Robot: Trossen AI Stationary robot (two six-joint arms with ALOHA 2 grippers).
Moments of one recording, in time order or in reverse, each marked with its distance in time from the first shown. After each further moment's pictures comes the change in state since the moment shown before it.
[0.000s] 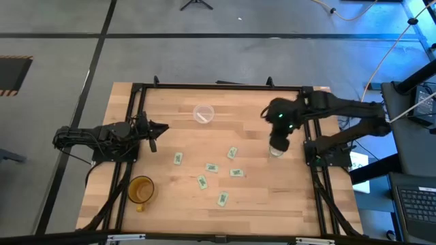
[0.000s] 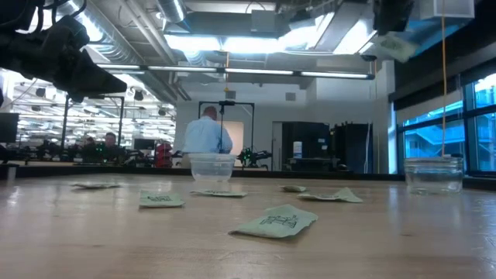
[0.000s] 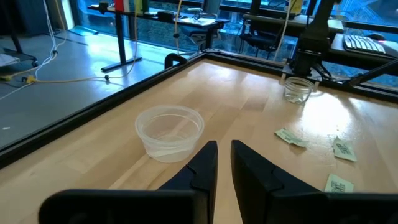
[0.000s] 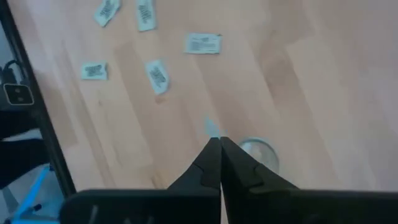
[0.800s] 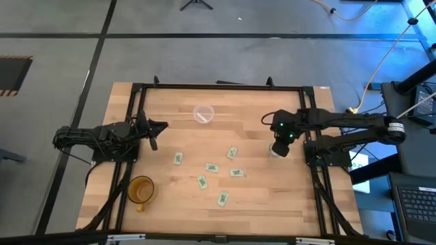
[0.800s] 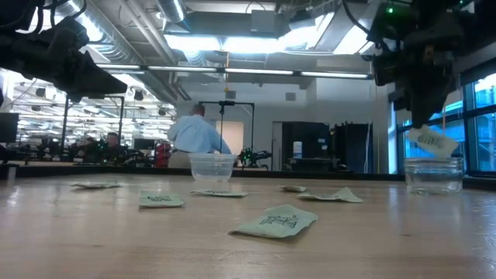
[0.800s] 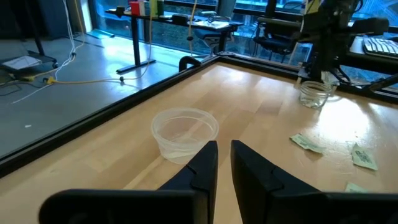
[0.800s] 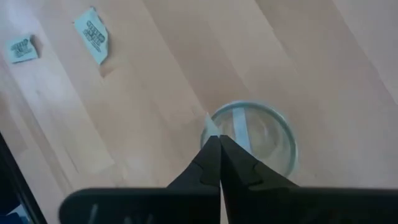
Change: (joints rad) left arm 0.000 0.000 0.000 0.000 -0.062 0.000; right arm -0.154 -0.234 -0.722 0.456 -0.151 0.033
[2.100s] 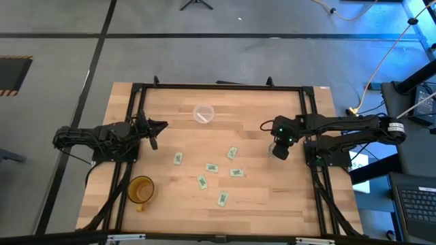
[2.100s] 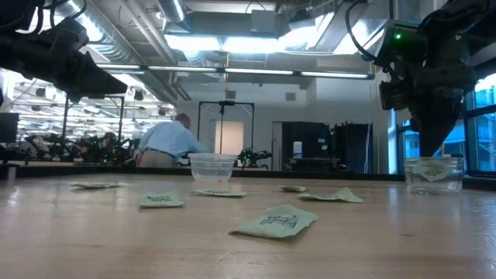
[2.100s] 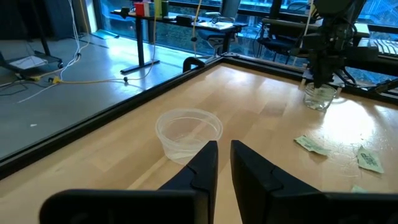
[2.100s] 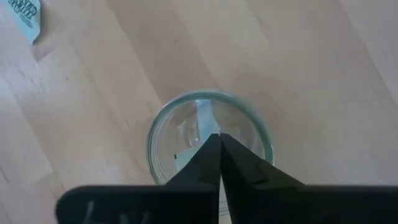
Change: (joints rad) left arm 0.000 0.000 0.000 0.000 -0.018 -0.003; right arm 0.000 0.001 -0.170 0.140 0.079 -0.054
